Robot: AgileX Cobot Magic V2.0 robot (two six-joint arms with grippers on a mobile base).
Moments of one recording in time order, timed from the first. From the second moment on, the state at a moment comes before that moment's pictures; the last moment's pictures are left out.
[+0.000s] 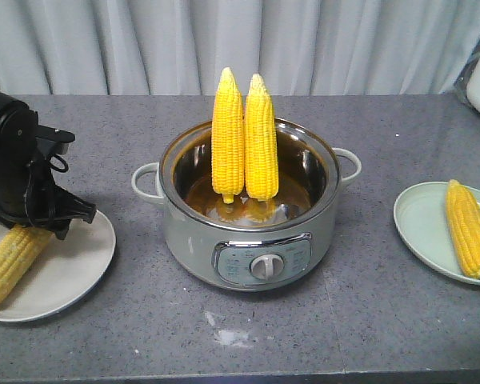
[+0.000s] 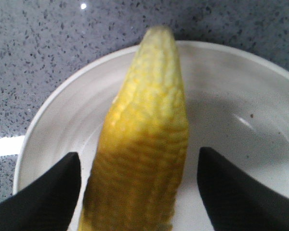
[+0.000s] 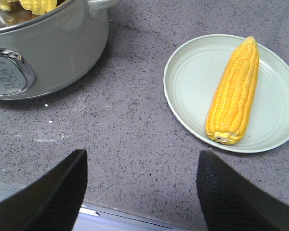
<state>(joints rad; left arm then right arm) -0.20 1.77 -1.35 0.26 1.07 -0.23 0.10 0.68 -0.78 0.09 0.92 -0.16</state>
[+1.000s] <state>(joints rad) -0.20 1.10 -1.01 -0.03 0.77 0.17 0.10 0.68 -0.78 0.09 0.92 -0.16</state>
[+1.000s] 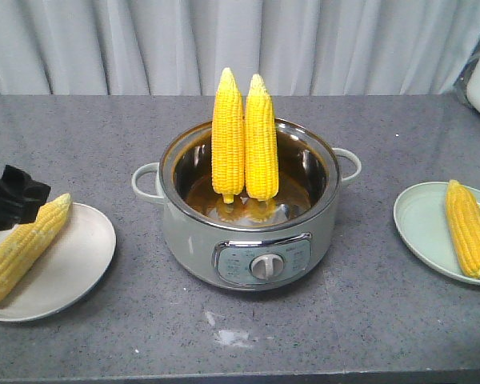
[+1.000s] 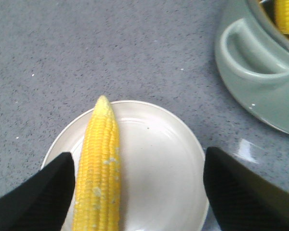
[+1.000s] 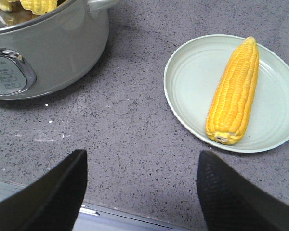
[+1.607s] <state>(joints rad) -0.20 0.89 -0.91 -0.28 0.76 0.42 0.10 0.68 -0.78 0.09 0.92 -0.16</state>
